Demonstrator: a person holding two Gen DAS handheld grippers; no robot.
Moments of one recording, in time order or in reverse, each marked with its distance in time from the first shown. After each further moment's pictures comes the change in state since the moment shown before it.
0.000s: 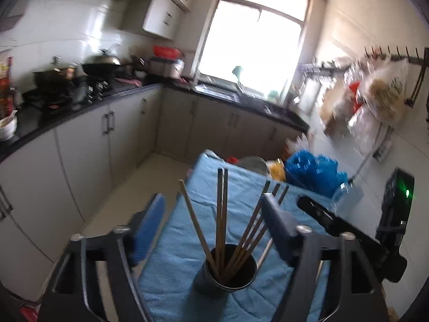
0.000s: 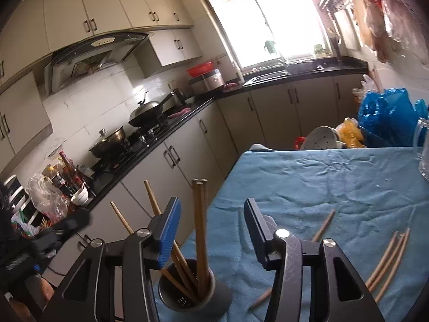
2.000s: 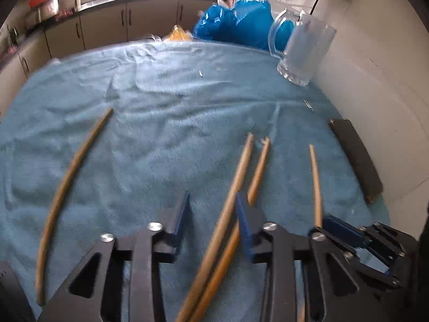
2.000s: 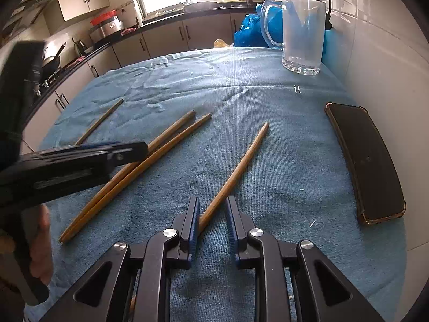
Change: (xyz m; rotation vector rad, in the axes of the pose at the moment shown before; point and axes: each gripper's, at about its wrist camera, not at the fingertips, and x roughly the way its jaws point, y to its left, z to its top) left arm 0.247 -0.264 -0.187 0.393 0.595 -0.255; right arm -0.075 -0.256 -0.121 0.078 0.315 -0.452
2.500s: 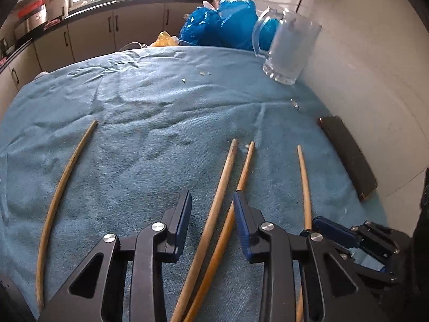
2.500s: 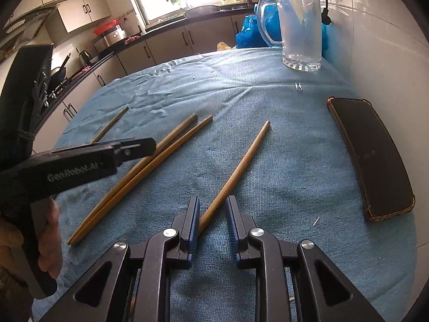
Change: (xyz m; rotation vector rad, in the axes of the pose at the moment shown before) left arm 0.003 -0.008 0.004 0.057 -0.001 -0.038; right arm -0.002 -0.007 -0.003 0.043 -0.024 0.066
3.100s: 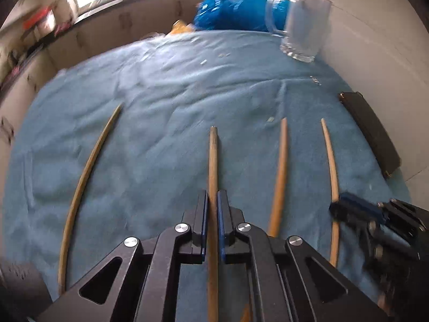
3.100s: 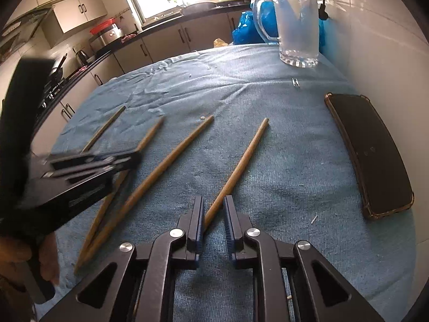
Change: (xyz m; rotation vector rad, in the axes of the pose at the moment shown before) left arm -0.012 0.007 -0.017 -0.008 0.083 0.130; right arm 0.000 -0.003 0.002 0.023 0.029 -0.003
